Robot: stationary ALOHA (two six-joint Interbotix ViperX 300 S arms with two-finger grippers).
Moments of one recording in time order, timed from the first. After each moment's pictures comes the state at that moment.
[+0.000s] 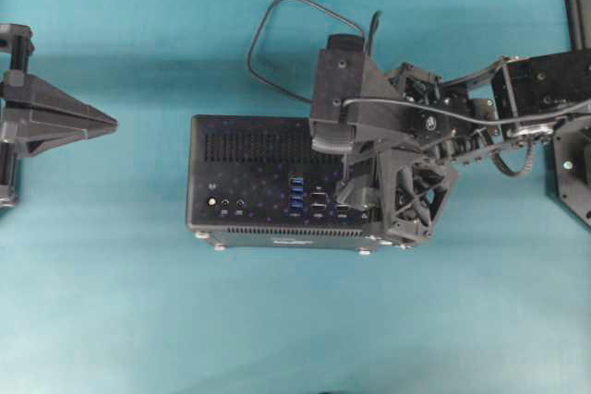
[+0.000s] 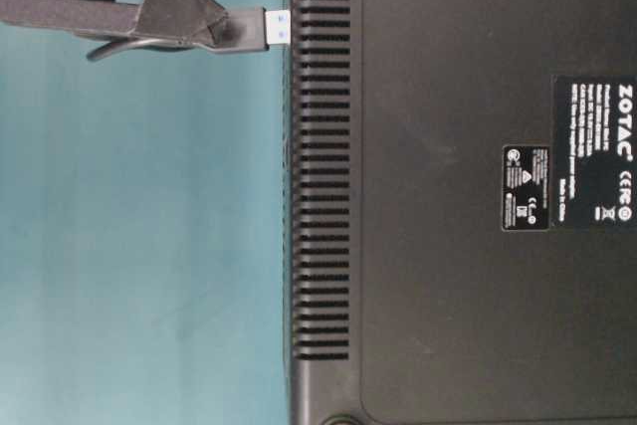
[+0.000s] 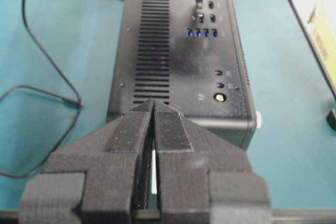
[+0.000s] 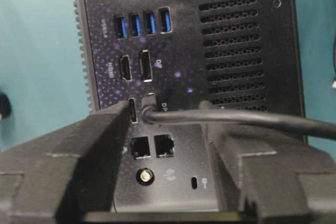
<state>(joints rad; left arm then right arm) -0.04 -0.89 0.96 0.01 0.12 -0.02 0.13 -0.17 0.23 0.03 1.00 0.32</state>
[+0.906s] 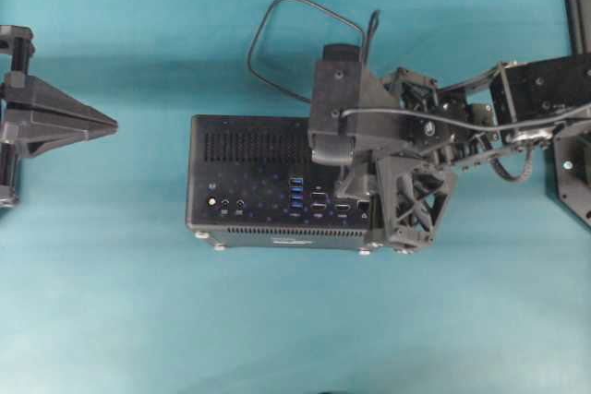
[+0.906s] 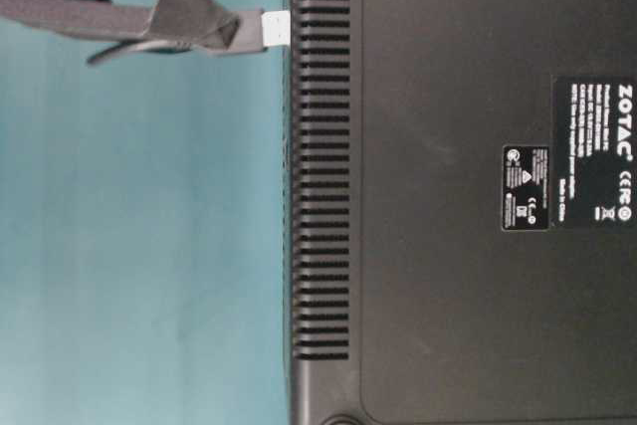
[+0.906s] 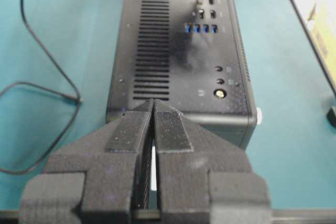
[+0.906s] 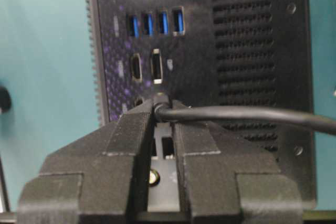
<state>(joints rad) -0.04 -0.89 0.97 0.01 0.12 -0.02 0.13 -0.17 0.20 0.02 1.00 0.29</state>
